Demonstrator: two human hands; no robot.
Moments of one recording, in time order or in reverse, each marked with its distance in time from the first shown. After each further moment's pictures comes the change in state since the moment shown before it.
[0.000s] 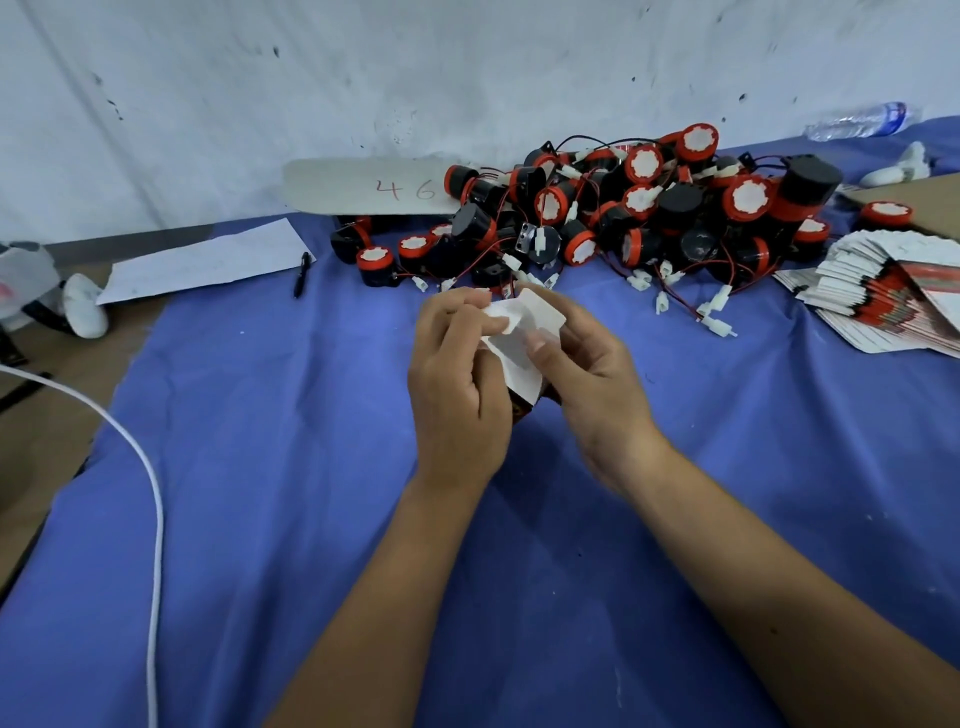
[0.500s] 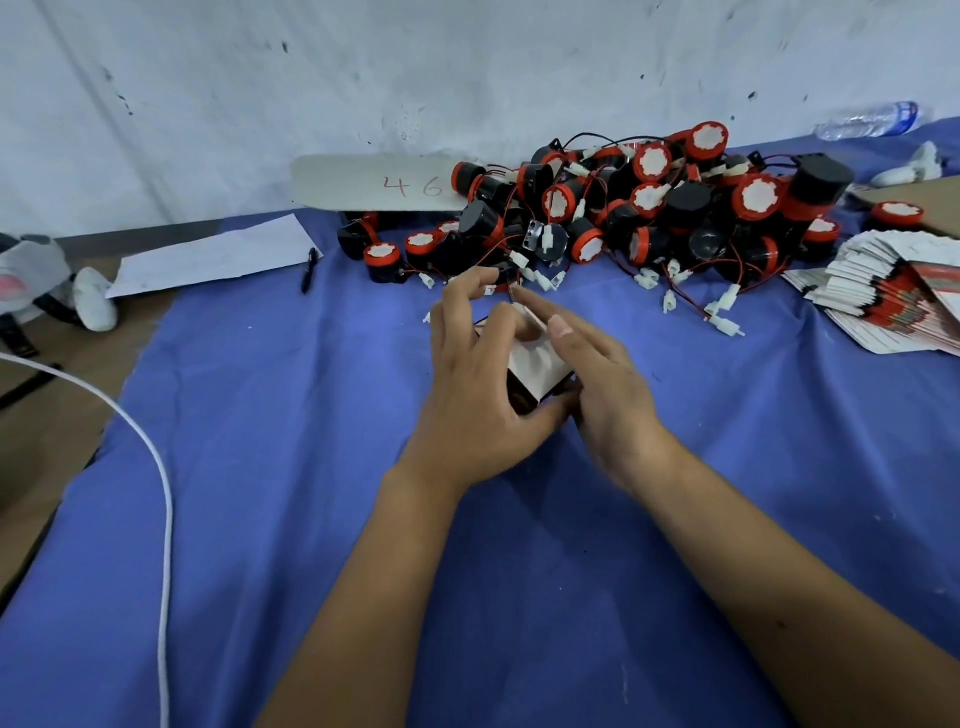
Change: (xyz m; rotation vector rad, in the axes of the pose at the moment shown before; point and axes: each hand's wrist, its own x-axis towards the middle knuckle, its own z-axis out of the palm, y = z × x) left_hand -0.001 -0.009 -0.008 0.123 -0.407 0.032; right_hand 0.001 0.000 -0.002 0.048 -0.036 0.115
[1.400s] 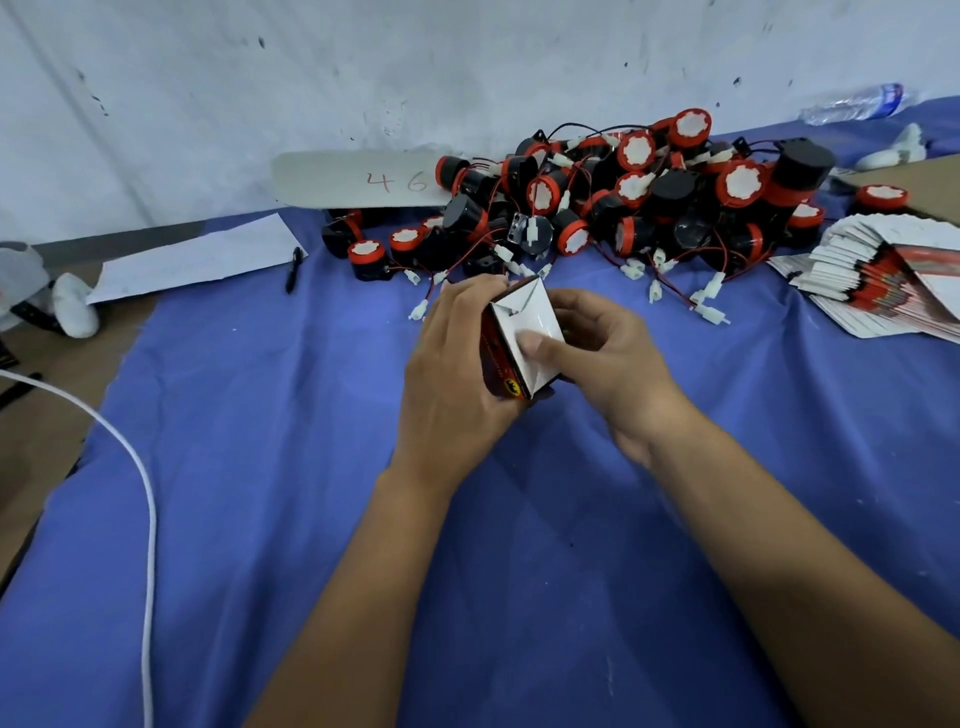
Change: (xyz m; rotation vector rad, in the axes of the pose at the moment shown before) left_hand 0.002 0.004 0.000 -0.003 0.136 0.045; right_hand 0.008 -0.007 -0.029 -0.153 0.099 0.012
